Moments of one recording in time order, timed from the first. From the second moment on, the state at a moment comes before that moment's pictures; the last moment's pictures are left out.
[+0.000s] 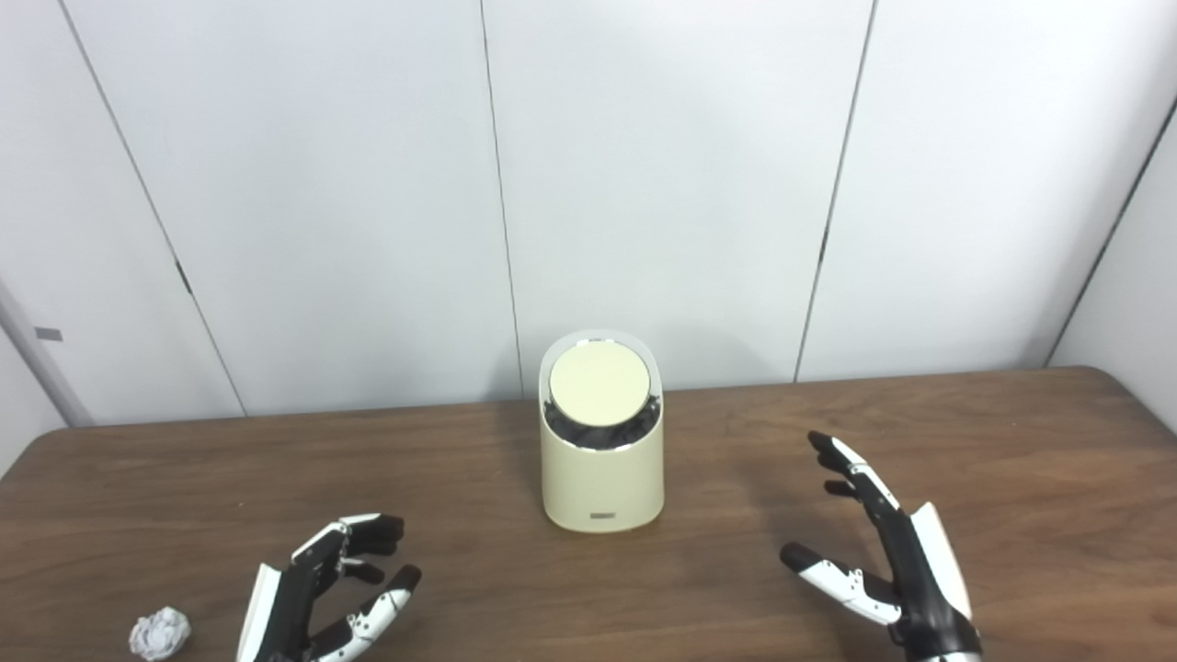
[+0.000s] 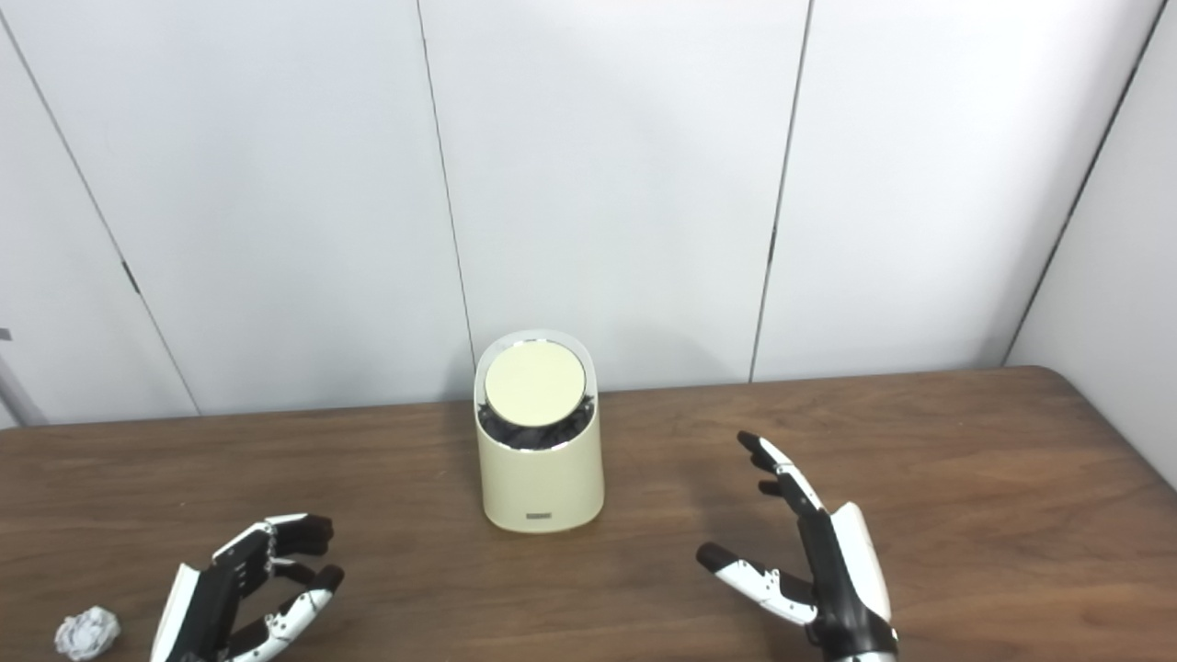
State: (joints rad) left arm -0.02 0.17 0.06 0.00 0.20 -0.29 0.04; right arm -0.05 -0.17 0.01 -0.01 -0.43 -0.28 -0.21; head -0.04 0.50
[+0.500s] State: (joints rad) left arm -0.02 0.17 0.06 0.01 0.20 -0.29 0.04; right arm -0.06 -0.17 0.01 0.00 -0.42 -0.28 -0.21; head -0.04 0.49
